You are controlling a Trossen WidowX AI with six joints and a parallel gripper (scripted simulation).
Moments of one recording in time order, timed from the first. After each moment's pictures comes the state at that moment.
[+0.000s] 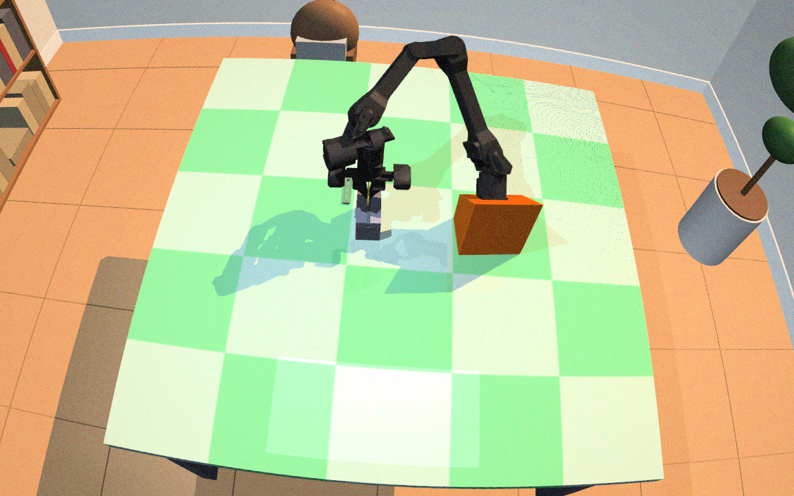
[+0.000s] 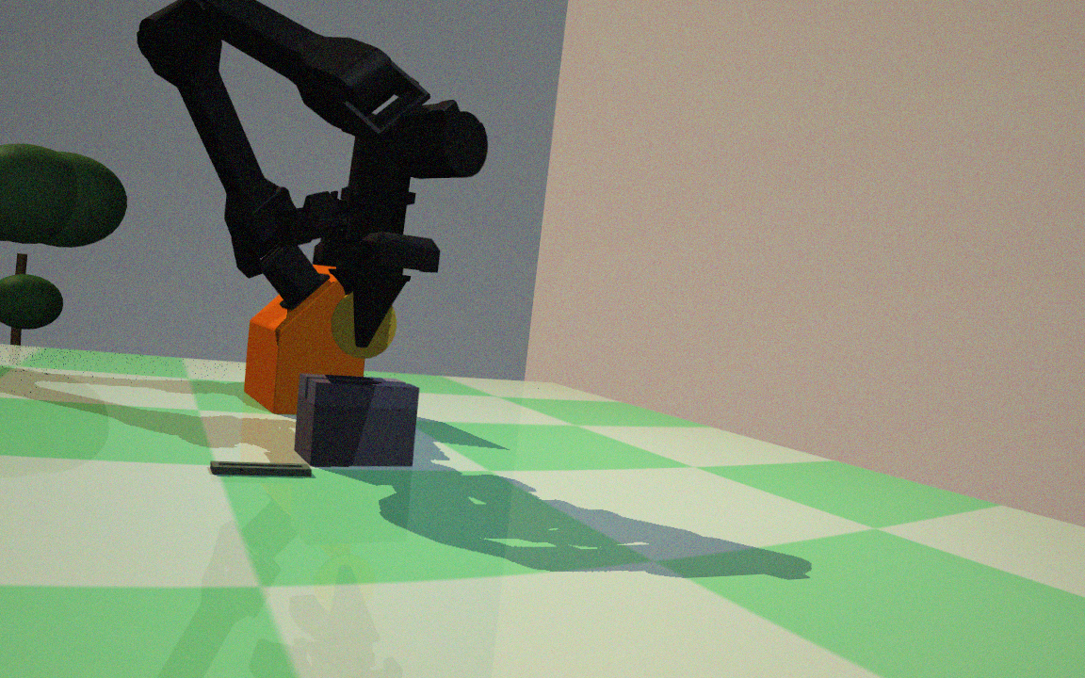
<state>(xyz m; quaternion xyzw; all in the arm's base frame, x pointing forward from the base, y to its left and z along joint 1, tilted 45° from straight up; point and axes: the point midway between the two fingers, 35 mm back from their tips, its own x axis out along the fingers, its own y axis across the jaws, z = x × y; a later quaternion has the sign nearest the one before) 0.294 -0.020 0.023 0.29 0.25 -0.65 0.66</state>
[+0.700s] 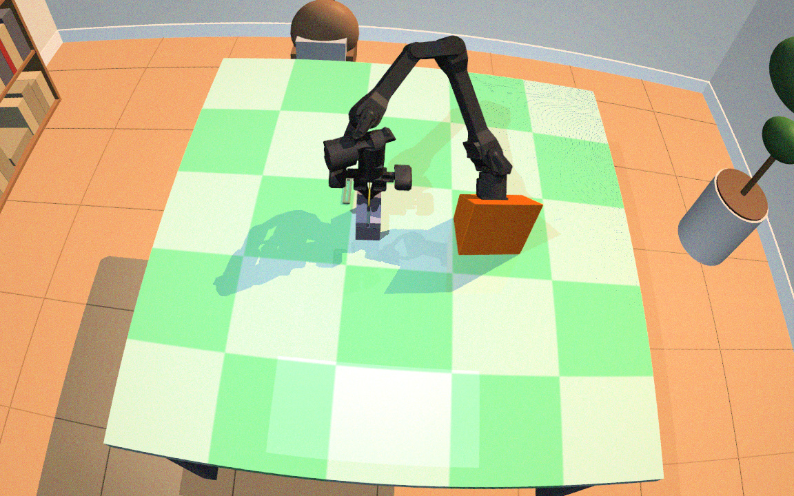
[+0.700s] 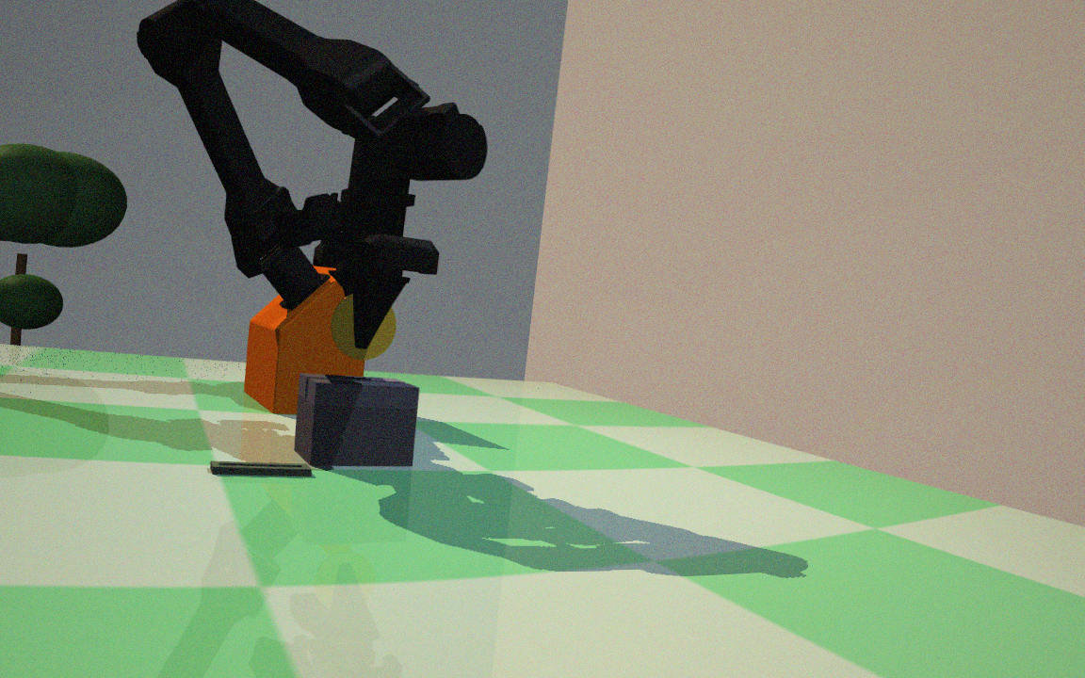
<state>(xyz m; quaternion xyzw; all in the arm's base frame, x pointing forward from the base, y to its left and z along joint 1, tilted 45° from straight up) 0.292 -0.021 0.021 0.29 0.25 -0.65 0.66</state>
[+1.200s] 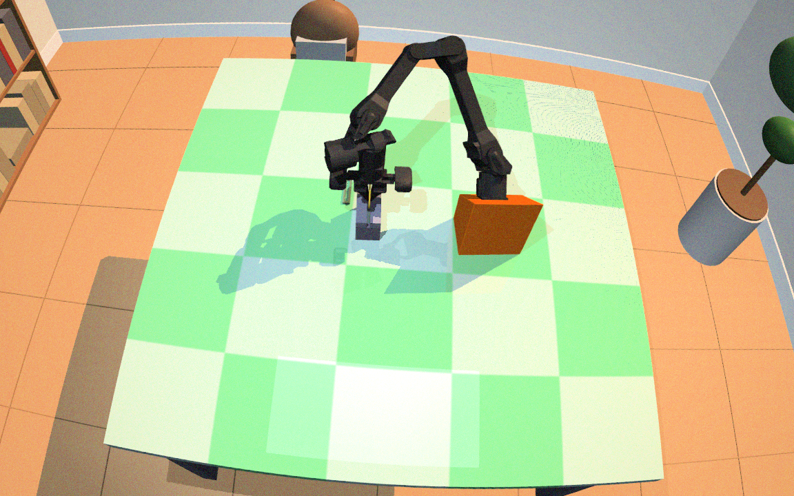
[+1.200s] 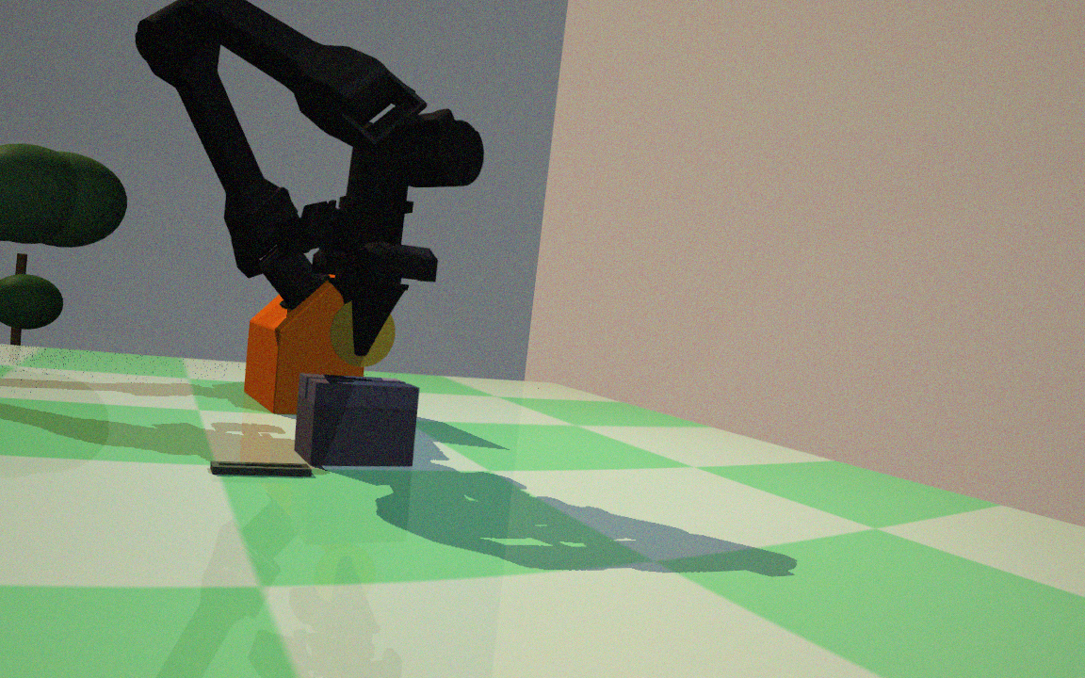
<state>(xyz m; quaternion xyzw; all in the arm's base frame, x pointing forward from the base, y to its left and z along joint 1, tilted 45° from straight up) 0.291 -0.025 0.016 0.29 0.25 -0.65 0.66</state>
